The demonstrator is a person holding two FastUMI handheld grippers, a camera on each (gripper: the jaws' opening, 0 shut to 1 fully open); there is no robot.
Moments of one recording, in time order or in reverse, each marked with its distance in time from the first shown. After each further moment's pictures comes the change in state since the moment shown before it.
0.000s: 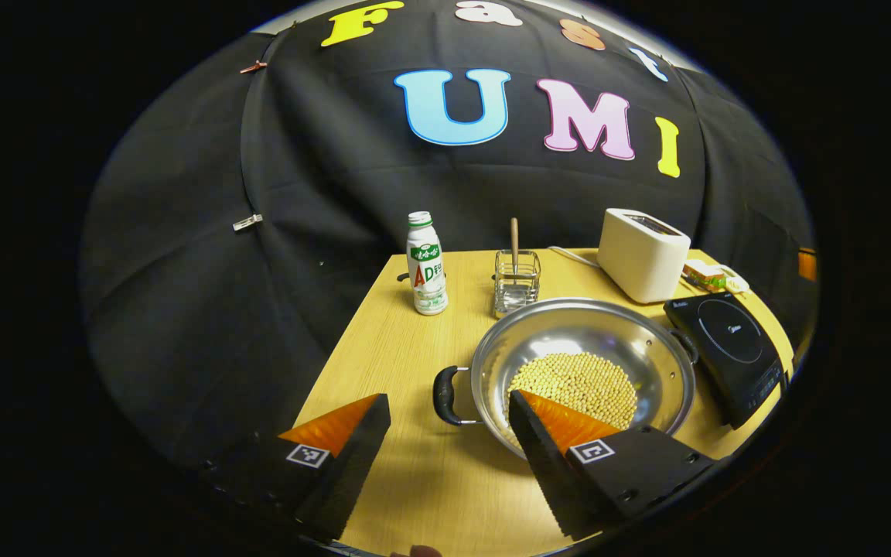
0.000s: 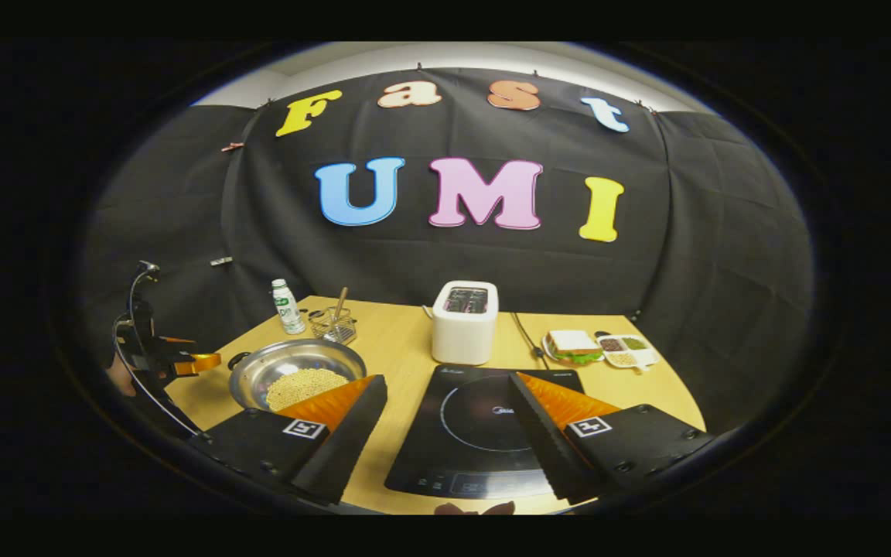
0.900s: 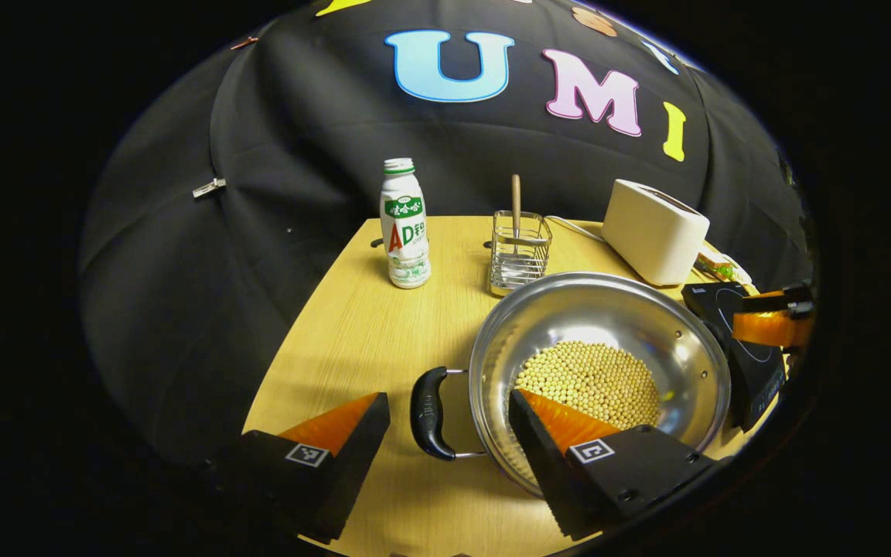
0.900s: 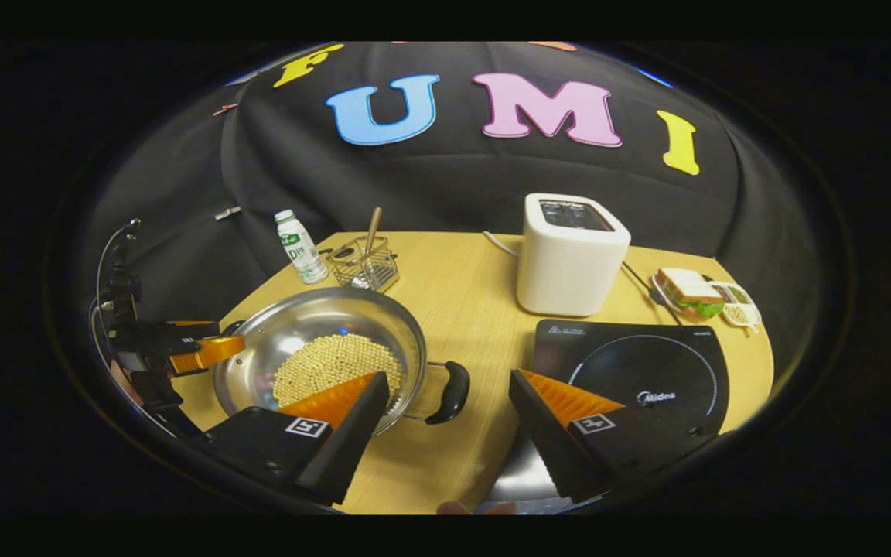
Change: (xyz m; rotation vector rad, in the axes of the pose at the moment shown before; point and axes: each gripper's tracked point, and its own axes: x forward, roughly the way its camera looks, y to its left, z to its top) left arm 0.089 -0.004 -0.036 -0.008 0.124 -0.068; right arm 0.147 0.096 -0.112 0.018 0.339 0.118
